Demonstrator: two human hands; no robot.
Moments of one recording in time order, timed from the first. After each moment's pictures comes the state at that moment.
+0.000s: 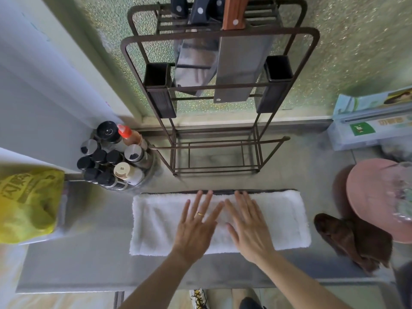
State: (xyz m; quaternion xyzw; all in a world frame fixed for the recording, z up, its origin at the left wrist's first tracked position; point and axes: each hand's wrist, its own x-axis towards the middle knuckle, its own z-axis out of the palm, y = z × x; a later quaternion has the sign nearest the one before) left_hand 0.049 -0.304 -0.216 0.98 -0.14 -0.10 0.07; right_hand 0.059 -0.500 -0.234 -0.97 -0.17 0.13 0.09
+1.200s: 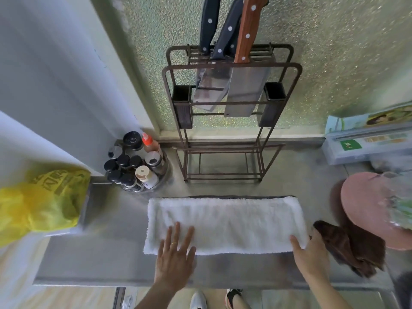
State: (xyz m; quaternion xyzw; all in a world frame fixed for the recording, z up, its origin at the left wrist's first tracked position) left_hand -0.047 -0.248 -0.211 0.98 0.04 -0.15 0.09; right_hand 0.016 -0.603 -0.206 -0.91 0.31 0.10 0.27
